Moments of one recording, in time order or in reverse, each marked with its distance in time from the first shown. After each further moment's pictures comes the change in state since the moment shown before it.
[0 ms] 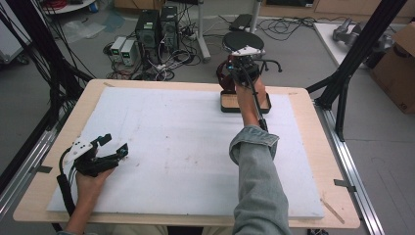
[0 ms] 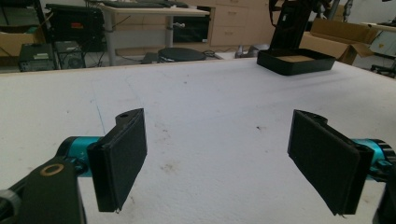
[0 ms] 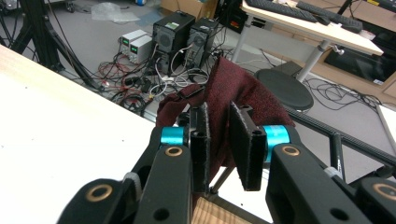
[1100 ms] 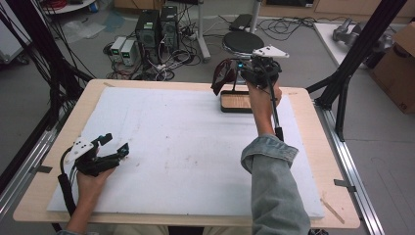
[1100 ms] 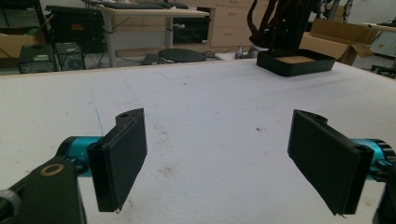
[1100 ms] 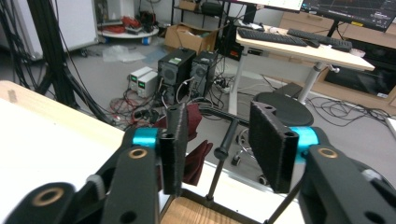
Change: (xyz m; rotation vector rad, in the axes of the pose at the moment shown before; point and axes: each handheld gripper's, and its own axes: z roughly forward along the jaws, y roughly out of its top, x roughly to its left) left arm -0.001 0.001 0.002 -0.001 0.001 0.004; right arm -0.024 -0.003 -0.063 -0.147 0.029 0.108
